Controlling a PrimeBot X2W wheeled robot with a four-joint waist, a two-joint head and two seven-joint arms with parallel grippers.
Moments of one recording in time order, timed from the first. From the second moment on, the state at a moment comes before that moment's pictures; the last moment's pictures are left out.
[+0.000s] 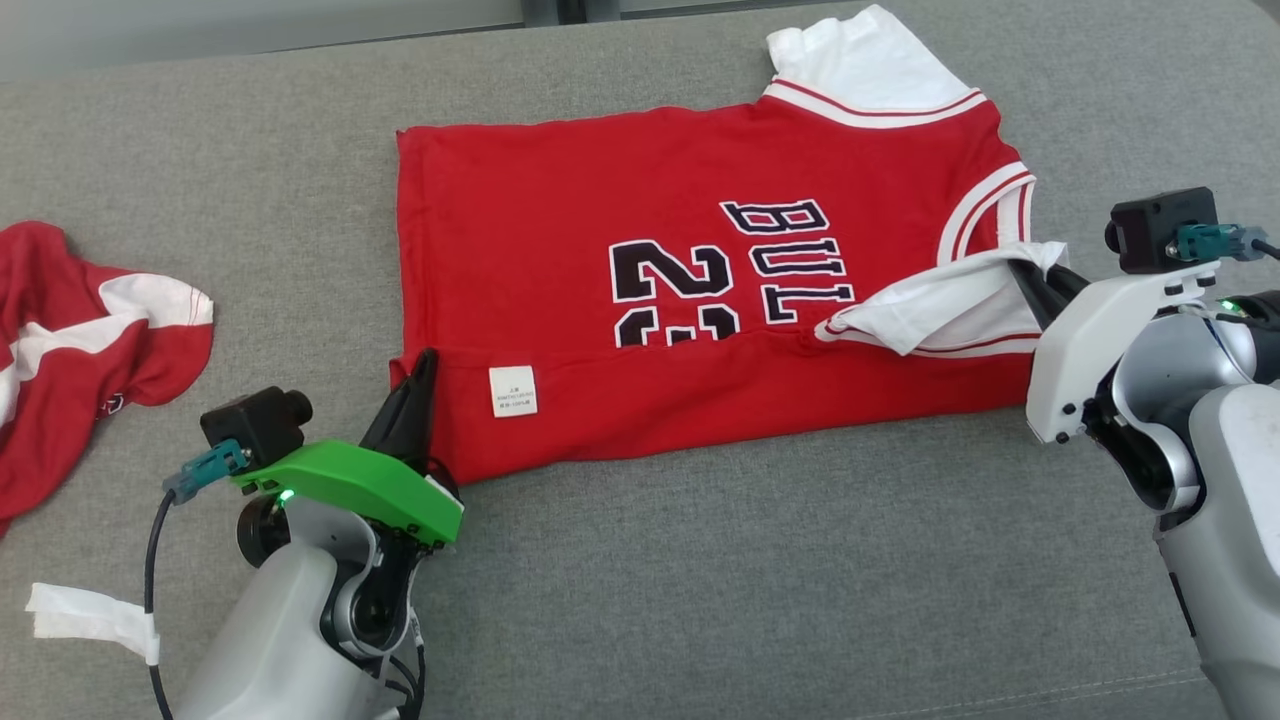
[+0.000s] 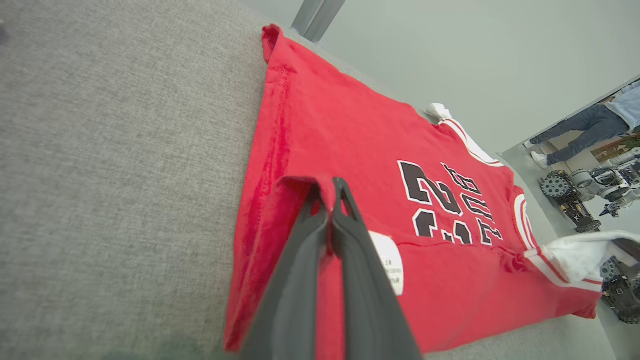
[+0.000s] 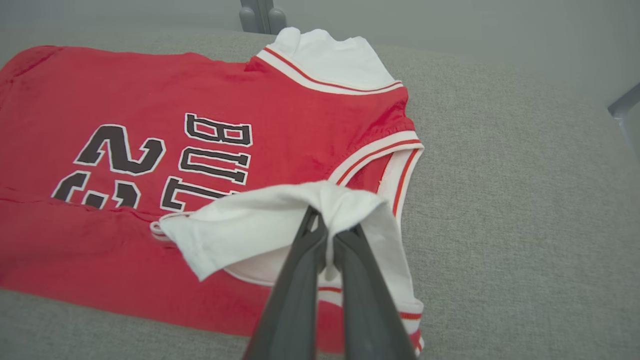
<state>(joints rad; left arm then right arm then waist) -0.42 0.18 -0.40 0.47 -0.94 -0.07 -0.12 -0.46 -0.32 0.12 0.17 0.32 0.13 0.46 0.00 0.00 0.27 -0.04</state>
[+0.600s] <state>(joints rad) -0.48 0.16 -0.40 0.59 -0.93 -0.08 -0.19 -0.55 -0.31 0.18 0.33 0.32 0.13 0.35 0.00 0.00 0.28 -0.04</state>
